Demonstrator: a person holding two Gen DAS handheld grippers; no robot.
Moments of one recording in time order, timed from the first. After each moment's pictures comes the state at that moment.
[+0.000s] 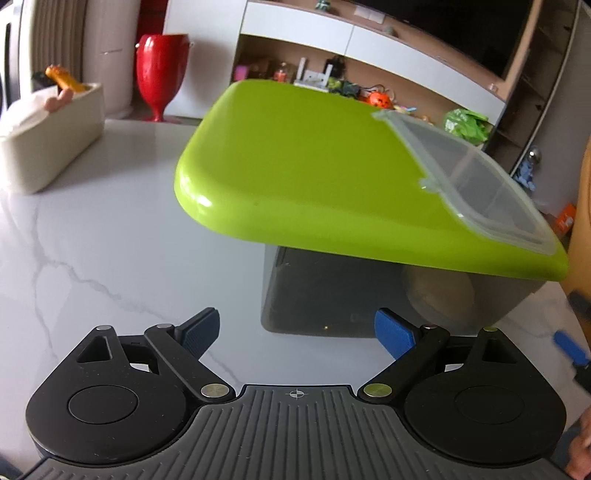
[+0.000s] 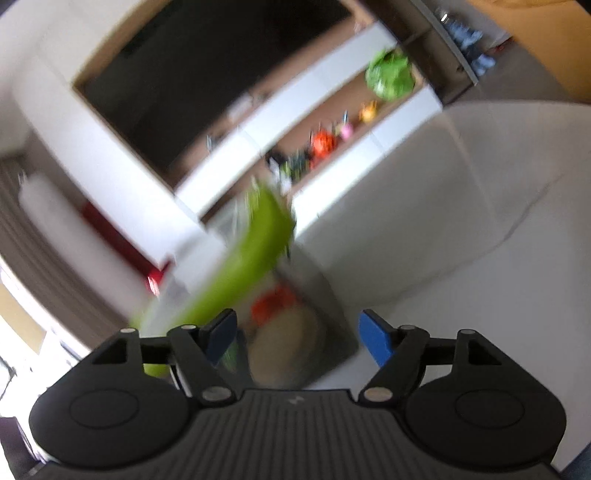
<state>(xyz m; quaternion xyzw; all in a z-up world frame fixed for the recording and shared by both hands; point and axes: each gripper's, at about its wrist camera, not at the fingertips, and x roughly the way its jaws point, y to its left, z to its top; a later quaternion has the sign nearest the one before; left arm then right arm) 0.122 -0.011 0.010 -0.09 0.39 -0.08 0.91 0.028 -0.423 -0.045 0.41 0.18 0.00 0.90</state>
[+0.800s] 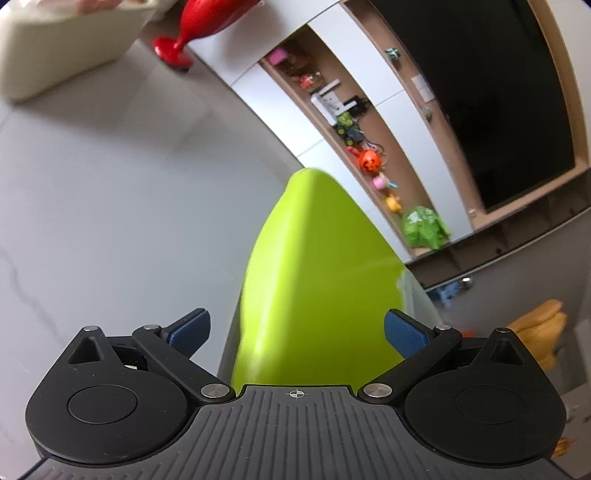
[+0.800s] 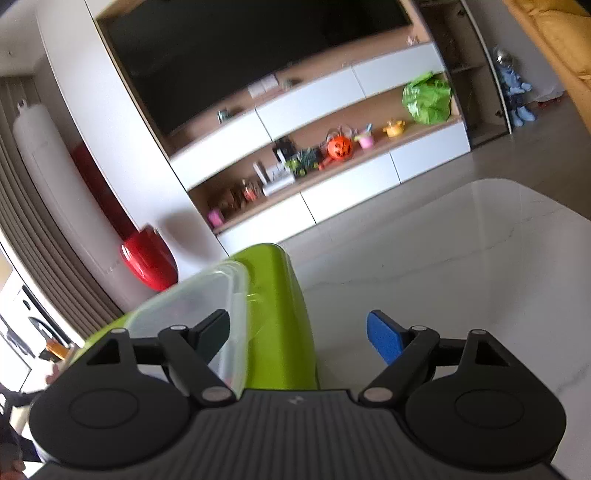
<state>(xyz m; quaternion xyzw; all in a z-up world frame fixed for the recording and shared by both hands) 0.243 0.104 0.020 -0.37 0.39 -0.10 0.84 0.175 -0.438 0.003 0.27 0.25 0.01 0.93</state>
